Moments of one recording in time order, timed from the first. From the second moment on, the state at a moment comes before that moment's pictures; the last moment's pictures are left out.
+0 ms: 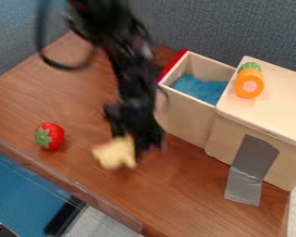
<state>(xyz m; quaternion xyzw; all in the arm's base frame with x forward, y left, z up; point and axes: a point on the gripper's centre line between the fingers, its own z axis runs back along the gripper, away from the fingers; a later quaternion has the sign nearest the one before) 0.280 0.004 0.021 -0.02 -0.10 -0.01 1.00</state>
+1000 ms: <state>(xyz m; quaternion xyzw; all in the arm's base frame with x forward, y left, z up) 0.285 0.189 -0.012 0.02 -0.07 0.09 0.99</state>
